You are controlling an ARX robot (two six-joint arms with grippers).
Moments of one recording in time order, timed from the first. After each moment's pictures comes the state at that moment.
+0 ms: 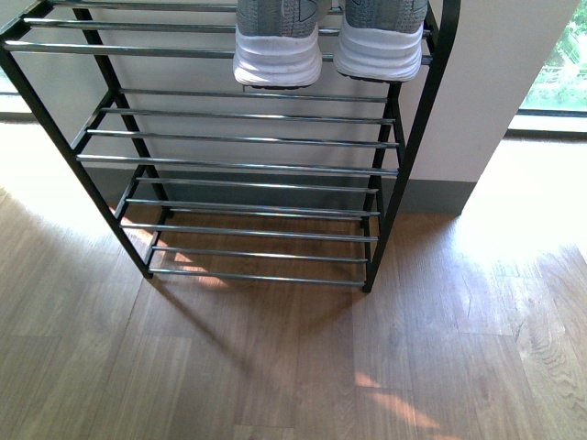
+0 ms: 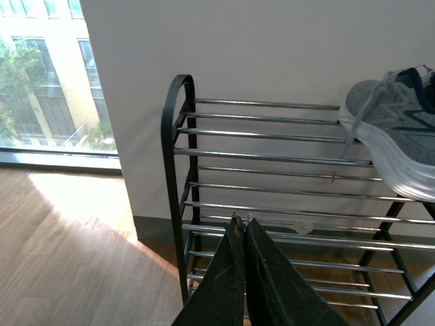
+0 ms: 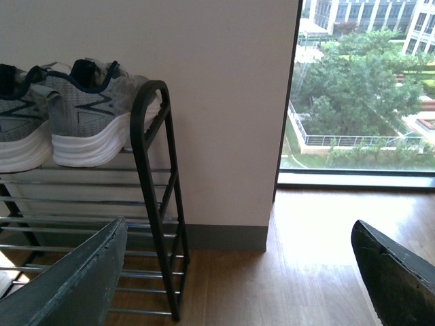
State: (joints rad) left arm -0.02 0.85 0.09 0.74 -0.01 -0.01; right arm 0.00 0.00 0.02 0.00 0.00 0.00
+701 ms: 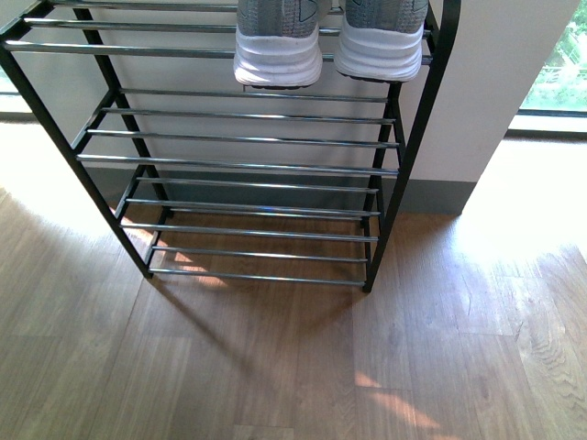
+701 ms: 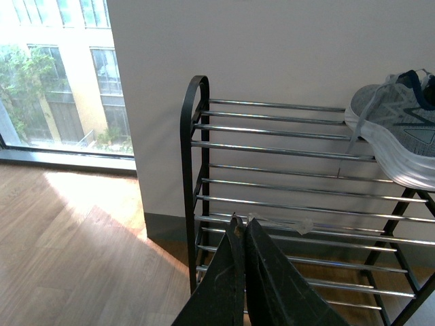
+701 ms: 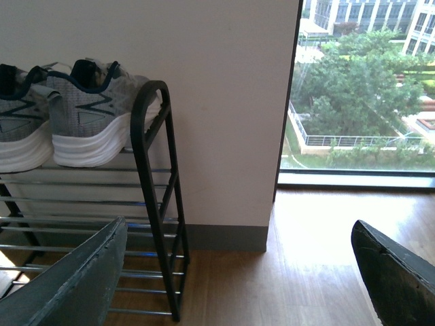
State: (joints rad) left arm 0.00 0.46 0.01 0.46 0.00 -0.01; right arm 0.00 0.00 0.02 0.00 0.00 0.00
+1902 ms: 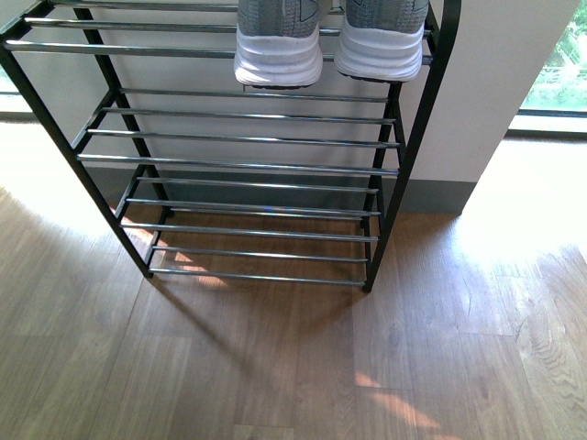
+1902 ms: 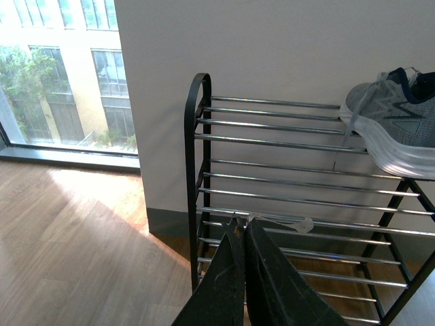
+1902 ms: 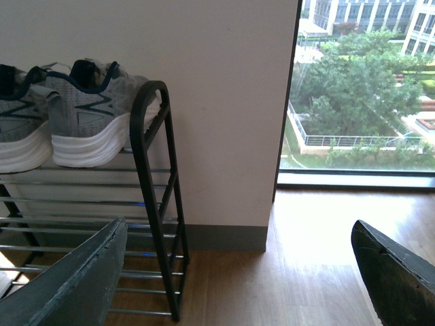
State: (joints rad) left arm 0.00 0.02 0.01 0.00 0.00 -0.01; right arm 0.00 0.00 0.02 0.00 0.00 0.00
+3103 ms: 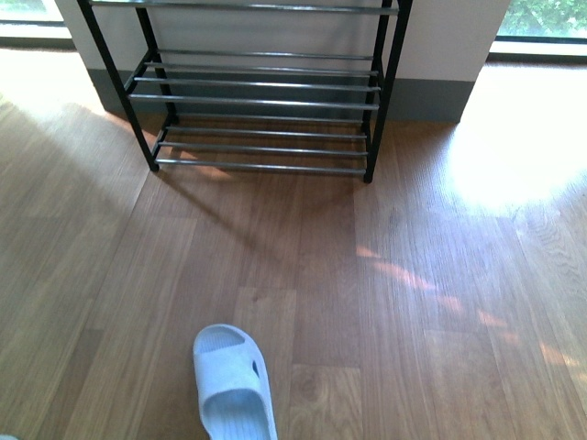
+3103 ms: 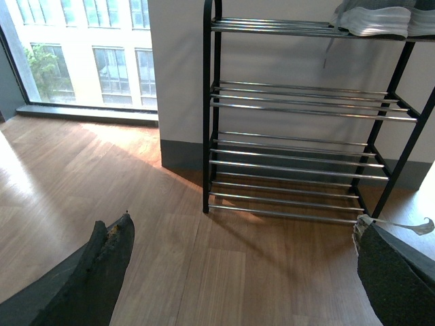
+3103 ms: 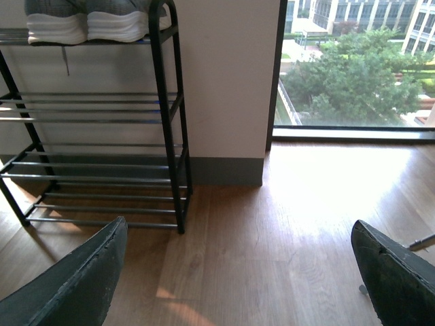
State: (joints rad) left arm 0.00 0.02 0.01 0.00 0.00 -0.01; right arm 0.00 0.00 0.02 0.00 0.00 0.00
